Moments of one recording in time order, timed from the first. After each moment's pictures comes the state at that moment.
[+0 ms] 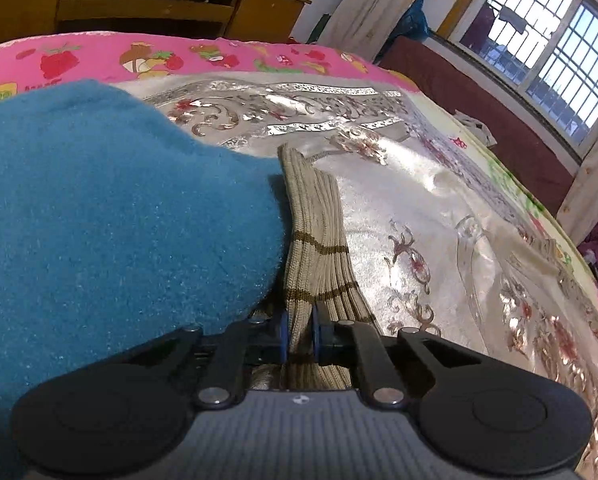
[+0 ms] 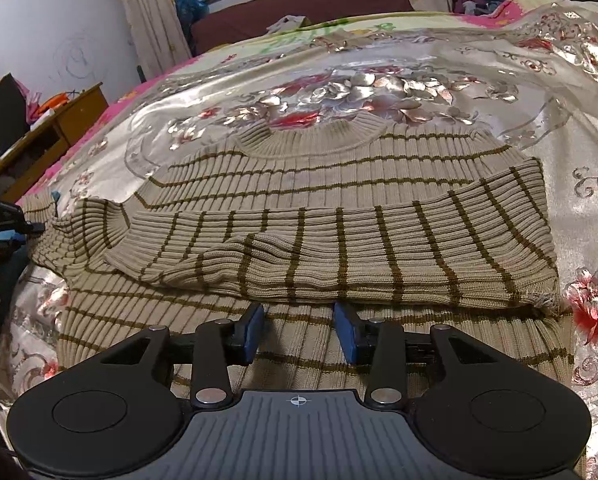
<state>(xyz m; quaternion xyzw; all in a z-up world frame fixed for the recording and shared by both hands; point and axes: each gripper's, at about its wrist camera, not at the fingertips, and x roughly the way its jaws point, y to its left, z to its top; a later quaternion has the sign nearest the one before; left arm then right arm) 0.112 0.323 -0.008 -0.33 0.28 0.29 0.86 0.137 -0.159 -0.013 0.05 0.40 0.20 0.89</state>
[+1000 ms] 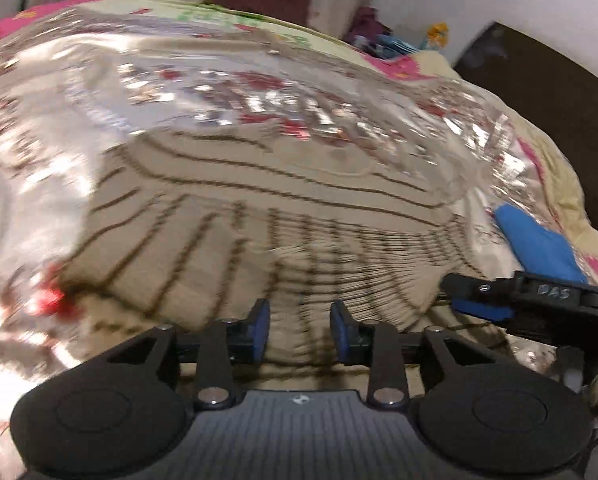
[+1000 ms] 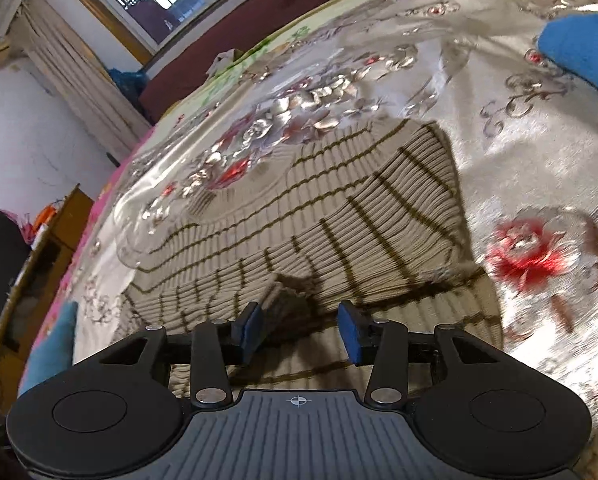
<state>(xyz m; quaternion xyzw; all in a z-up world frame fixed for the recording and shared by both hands) 0.086 0.052 0.005 -0.17 0.40 -0.08 0.90 0.143 -0.238 -0.004 0.24 0.41 0.16 0.86</state>
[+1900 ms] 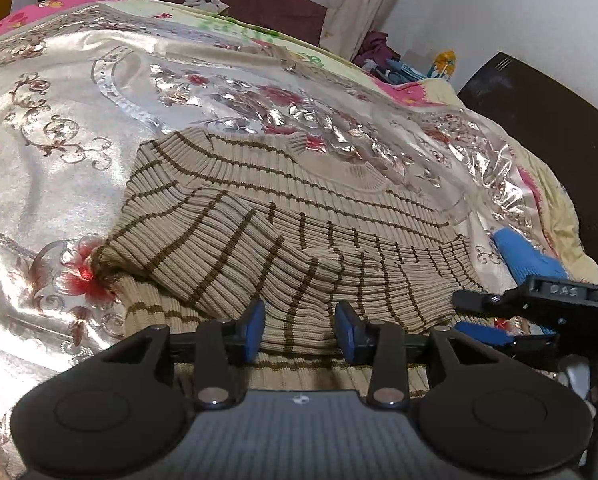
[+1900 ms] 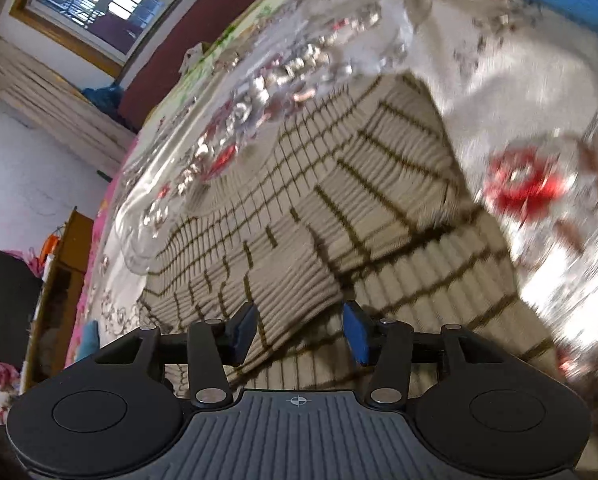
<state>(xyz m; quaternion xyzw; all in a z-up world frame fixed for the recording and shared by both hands) 0.071 0.072 -0.002 -0.20 0.37 -0.08 0.90 0.141 -0.238 -0.015 0.32 0.46 0.13 0.82</state>
